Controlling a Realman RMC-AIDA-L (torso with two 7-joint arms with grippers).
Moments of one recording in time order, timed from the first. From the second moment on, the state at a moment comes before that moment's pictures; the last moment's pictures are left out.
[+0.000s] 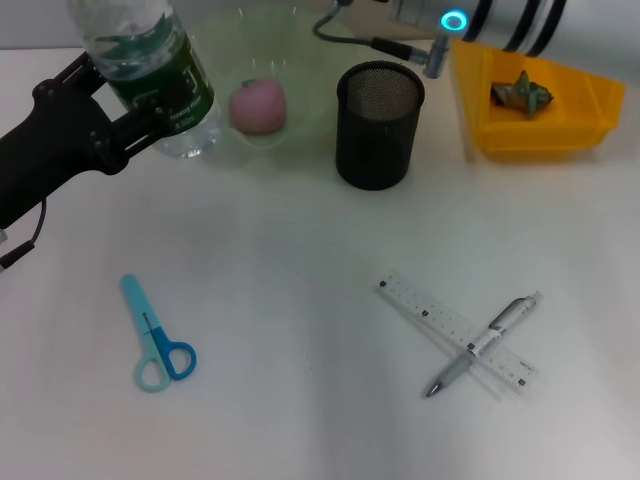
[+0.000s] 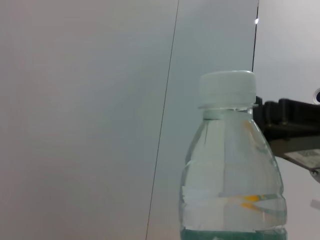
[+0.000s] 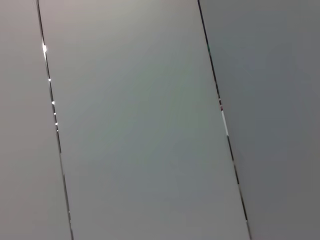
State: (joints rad) left arm -0.32 -2.05 1.01 0.54 1.14 1.52 -1.03; right arm 0.78 2.09 -1.51 -0.78 -0.98 -1.08 1.44
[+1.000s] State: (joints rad) left arm -0.33 -2.04 1.01 0.55 1.19 1.52 -1.03; right arm 0.75 2.08 -1.51 -0.96 -1.26 -1.09 1.57
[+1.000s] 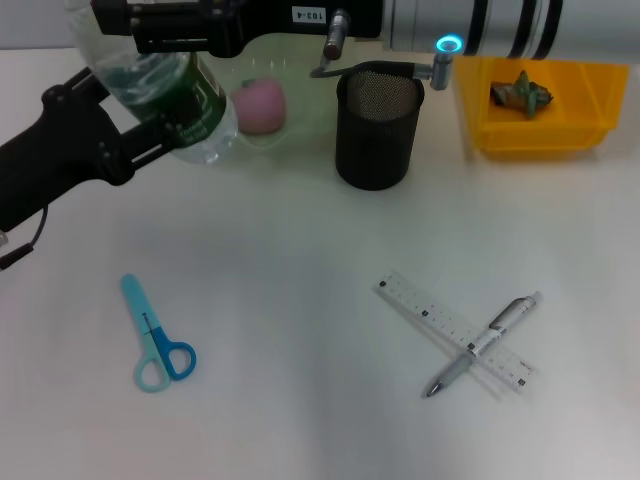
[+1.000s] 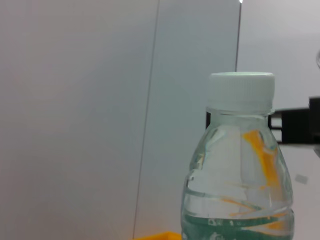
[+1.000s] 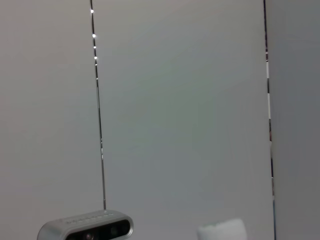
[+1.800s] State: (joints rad) left arm -0.33 -2.04 1.01 0.62 1.30 1.51 -1.05; right arm 0.79 2.08 -1.51 -1.02 -1.44 -1.06 1.72
